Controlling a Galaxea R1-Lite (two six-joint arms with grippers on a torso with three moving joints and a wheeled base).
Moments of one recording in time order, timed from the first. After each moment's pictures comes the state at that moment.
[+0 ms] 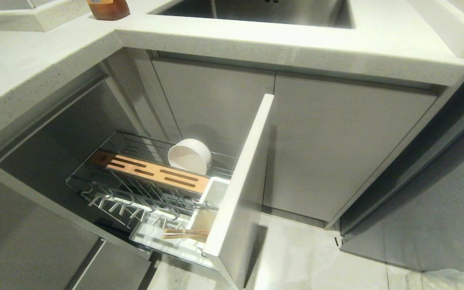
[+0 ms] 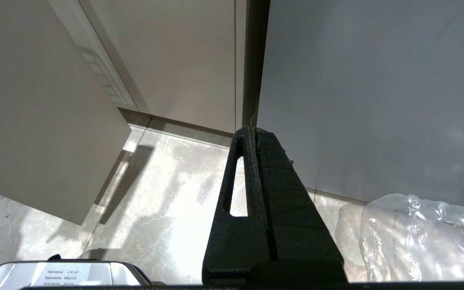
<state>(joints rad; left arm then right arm) 0.07 1.46 -1.89 0.19 0.79 -0.45 0.00 0.00 0.00 0.00 0.00 0.00</state>
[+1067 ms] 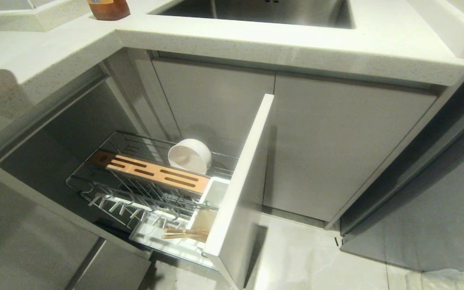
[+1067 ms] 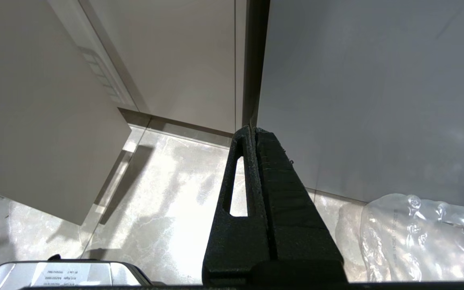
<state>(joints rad) -0.55 1.27 -1.77 0.00 0.79 -0.45 0.00 0.00 0.00 0.00 0.00 0.00</state>
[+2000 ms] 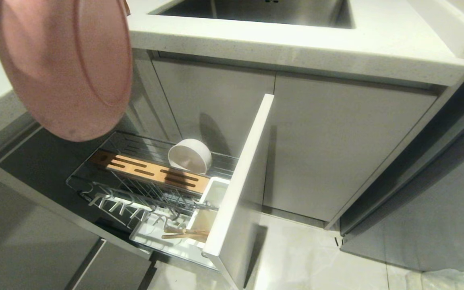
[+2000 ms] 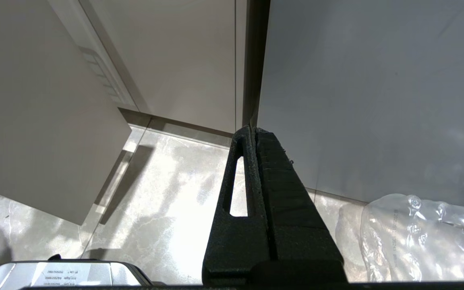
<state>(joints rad) -1.17 1.24 -1.44 -0.17 0.80 -0.55 0.00 0.00 0.00 0.00 0.00 0.00</state>
